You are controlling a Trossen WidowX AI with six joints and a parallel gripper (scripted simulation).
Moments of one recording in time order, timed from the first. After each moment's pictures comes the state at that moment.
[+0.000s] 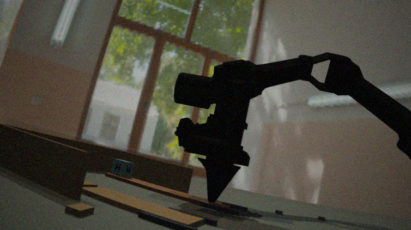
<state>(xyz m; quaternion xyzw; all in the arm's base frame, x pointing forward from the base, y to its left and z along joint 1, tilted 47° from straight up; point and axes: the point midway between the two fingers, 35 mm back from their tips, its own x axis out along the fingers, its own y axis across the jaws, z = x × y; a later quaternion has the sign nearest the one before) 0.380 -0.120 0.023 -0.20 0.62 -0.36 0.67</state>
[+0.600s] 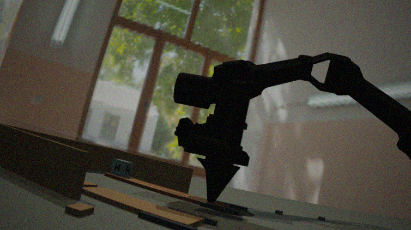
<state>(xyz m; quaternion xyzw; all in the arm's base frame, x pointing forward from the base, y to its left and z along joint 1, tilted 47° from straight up) 0.381 -0.120 0.022 -0.21 0.62 -0.36 0.67</state>
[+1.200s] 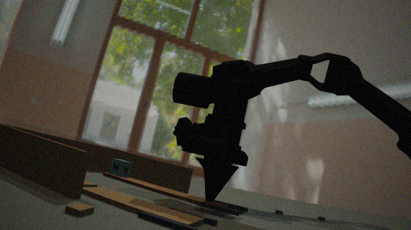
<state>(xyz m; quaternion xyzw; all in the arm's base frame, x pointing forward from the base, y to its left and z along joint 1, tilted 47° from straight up) 0.383 -0.120 0.022 -0.21 0.62 -0.36 0.67</state>
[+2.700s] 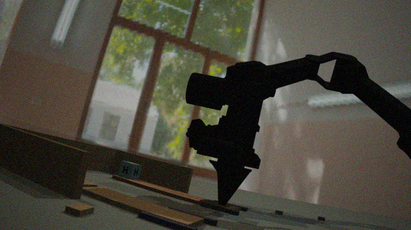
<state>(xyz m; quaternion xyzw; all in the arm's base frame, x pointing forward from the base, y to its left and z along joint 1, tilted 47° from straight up) 0.360 -0.116 0.017 -0.21 0.61 -0.36 0.68</state>
